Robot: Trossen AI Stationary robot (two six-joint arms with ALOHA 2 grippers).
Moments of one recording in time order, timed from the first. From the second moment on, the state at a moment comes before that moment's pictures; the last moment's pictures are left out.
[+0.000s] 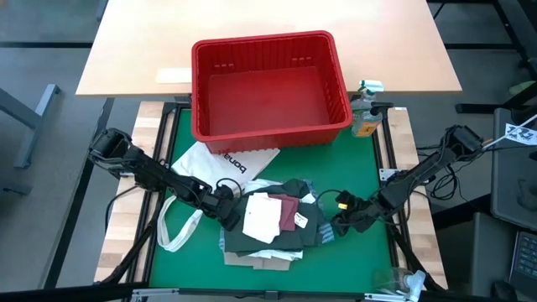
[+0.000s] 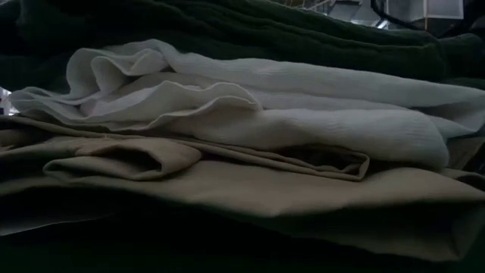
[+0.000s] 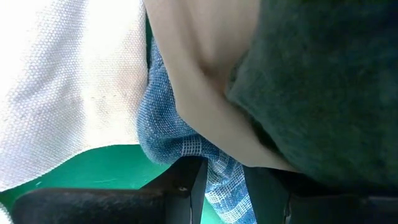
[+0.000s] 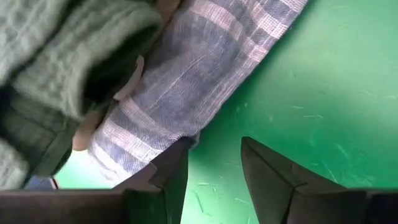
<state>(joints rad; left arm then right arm) -0.37 1.51 0.68 -0.28 -0.04 -1.33 0.67 1.19 0.46 -0.23 0.25 1.47</state>
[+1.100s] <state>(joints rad) -0.37 1.51 0.68 -0.28 -0.04 -1.33 0.40 1.25 0.46 -0.18 0.03 1.47</state>
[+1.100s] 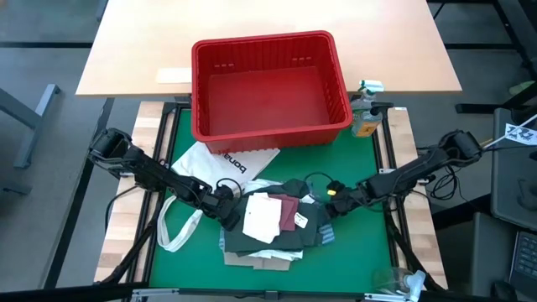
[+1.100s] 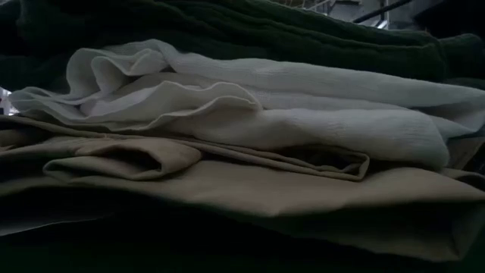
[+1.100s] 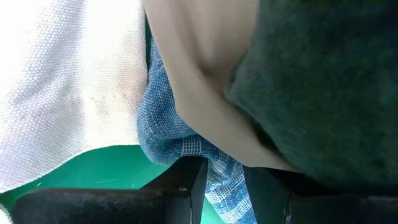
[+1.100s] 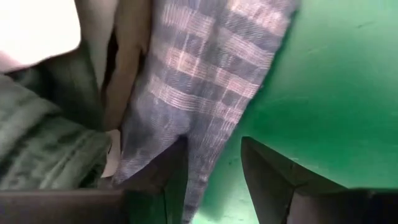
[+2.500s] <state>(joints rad) -0.38 1.57 0.68 0.06 -0.09 -1.46 0.40 1.66 0.61 0.49 0.11 1.39</state>
